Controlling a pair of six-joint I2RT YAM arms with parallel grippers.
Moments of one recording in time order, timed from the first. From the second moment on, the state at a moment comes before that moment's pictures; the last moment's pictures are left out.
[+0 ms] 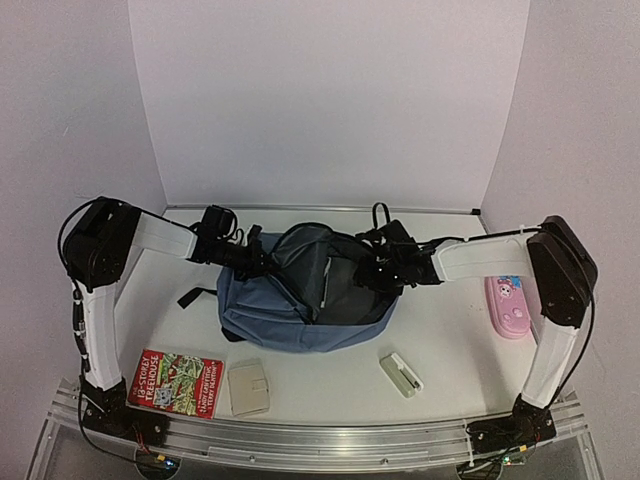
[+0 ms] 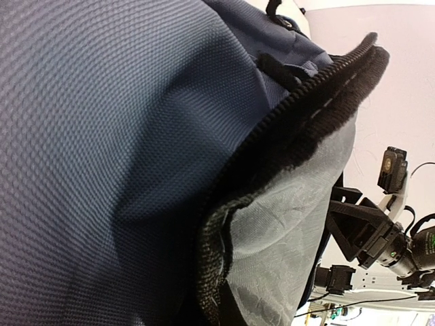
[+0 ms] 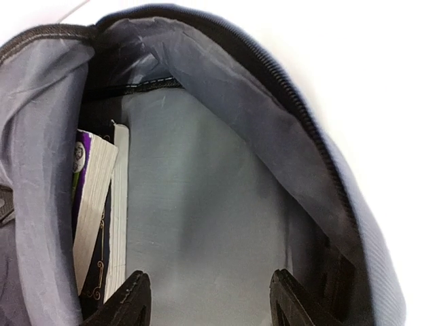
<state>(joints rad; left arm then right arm) -0.41 2.06 1.23 0.08 0.76 -0.72 0.73 1.87 1.19 -0.18 0.19 0.79</state>
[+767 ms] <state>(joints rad) -0.31 1.51 1.25 -0.52 0.55 -0.52 0.96 1.56 1.31 -0.20 -0.03 0.54</state>
